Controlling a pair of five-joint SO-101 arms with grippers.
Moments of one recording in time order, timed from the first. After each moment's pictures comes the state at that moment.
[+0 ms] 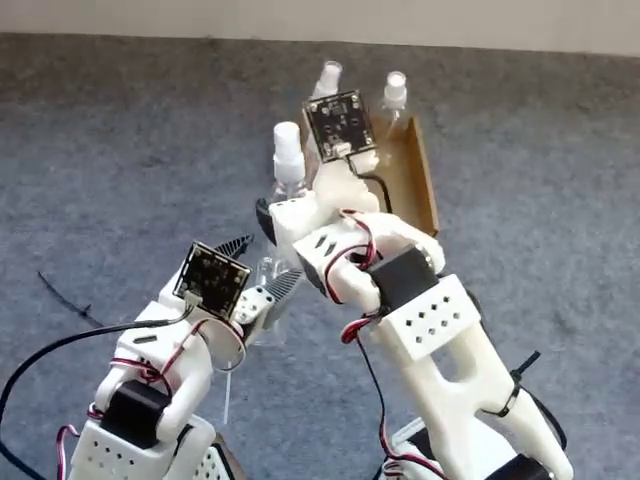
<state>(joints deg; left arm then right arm) 15.6 -91.1 74.2 46.7 -2.8 -32.4 -33.8 22.9 53.2 -8.7</state>
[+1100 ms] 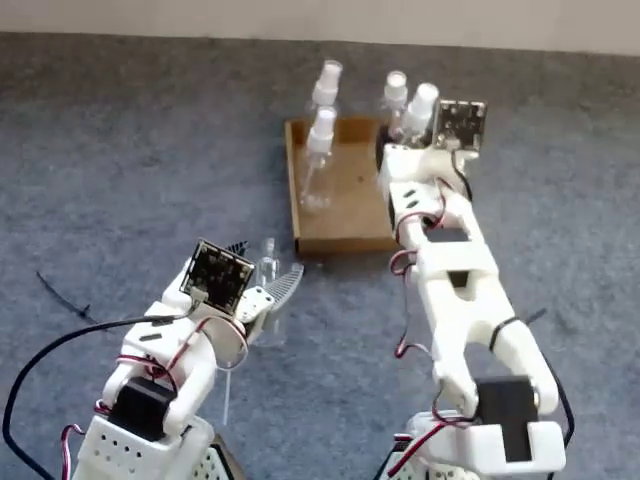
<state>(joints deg) 15.5 -91.3 78.8 45.0 -2.9 -6.7 -7.9 41.8 -9.4 -4.5</state>
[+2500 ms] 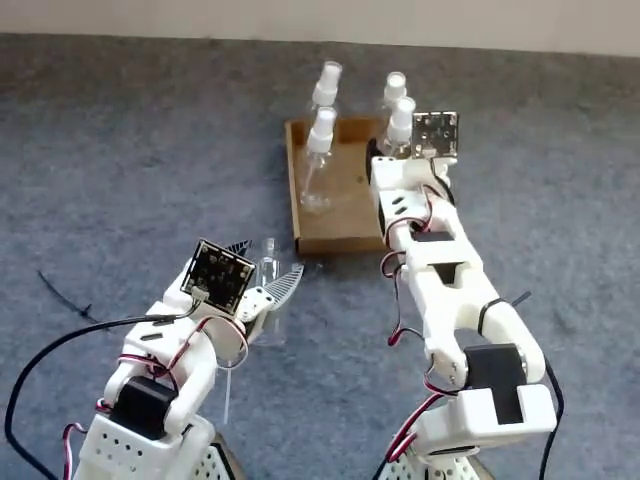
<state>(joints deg) 15.5 -91.3 78.8 45.0 -2.9 -8.0 -0.6 41.8 -15.3 0.5</state>
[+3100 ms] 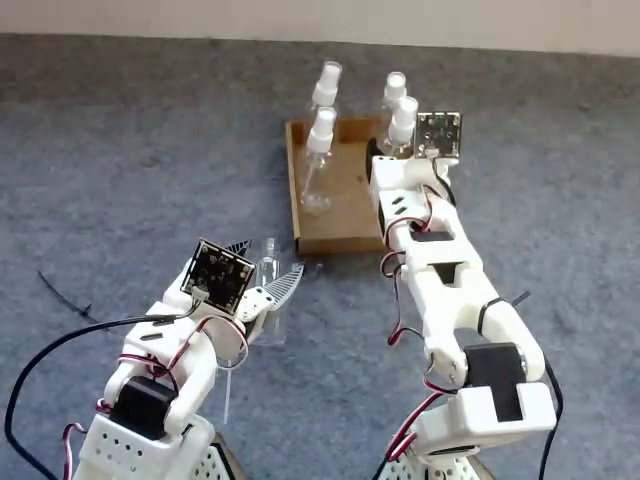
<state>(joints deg) 15.5 -91.3 78.8 45.0 -2.9 -8.0 0.6 41.8 -15.3 -1.5</state>
